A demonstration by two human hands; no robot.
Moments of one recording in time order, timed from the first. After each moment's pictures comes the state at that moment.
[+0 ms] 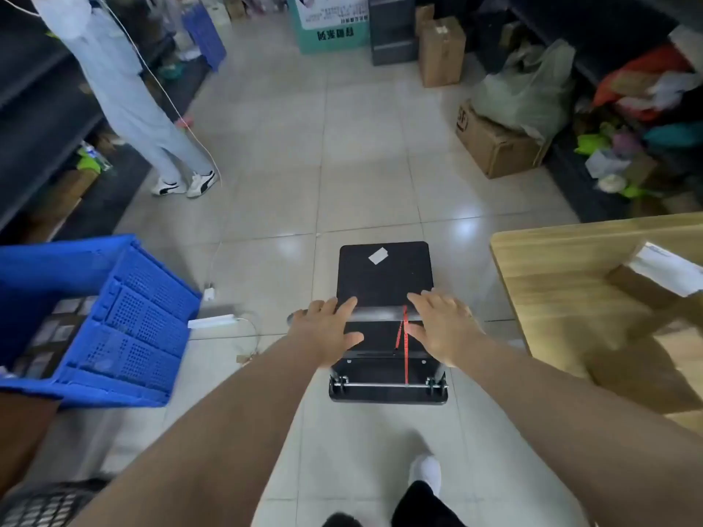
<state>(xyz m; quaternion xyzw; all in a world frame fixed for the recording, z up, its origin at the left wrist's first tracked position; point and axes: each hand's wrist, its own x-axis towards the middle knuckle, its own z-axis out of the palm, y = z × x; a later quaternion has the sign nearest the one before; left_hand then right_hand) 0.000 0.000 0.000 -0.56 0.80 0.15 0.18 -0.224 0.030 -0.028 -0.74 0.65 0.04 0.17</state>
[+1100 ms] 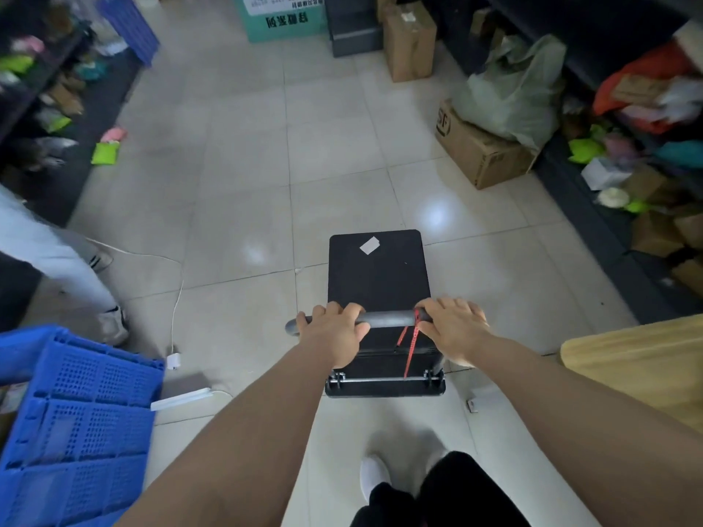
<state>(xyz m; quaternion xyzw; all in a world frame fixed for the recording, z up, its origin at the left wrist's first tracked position) -0.017 -0.313 -0.037 -0.57 0.79 0.17 0.16 -0.231 -0.259 -0.043 -0.65 0.71 0.05 0.25</state>
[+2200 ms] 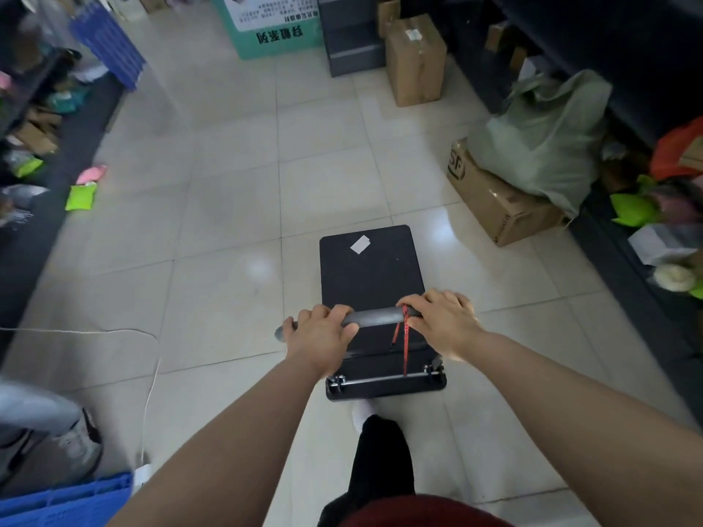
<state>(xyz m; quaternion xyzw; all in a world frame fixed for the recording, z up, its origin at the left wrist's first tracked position) -0.131 -0.704 -0.047 -0.60 0.77 0.18 0.10 -0.358 -0.667 -0.056 -0.67 0.70 -0.02 0.26</state>
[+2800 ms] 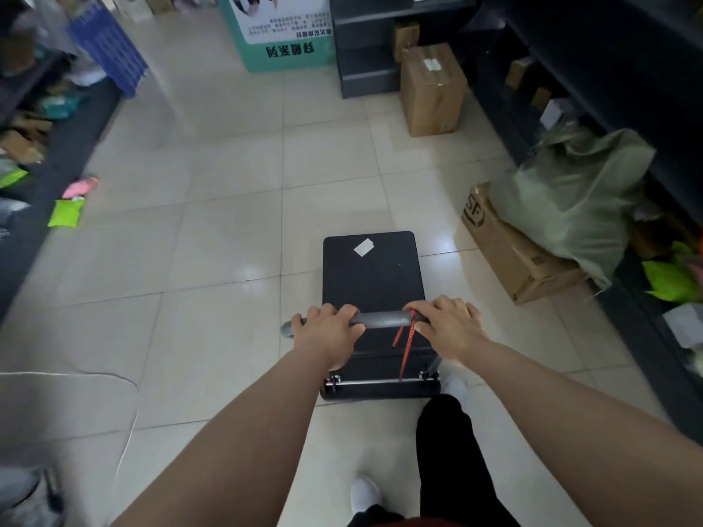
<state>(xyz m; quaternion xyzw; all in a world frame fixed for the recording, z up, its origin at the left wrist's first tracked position) -0.170 -0.946 -0.035 -0.59 0.77 0.20 0.14 -0.390 -0.904 -0.060 -0.65 0.72 0.00 0.24</state>
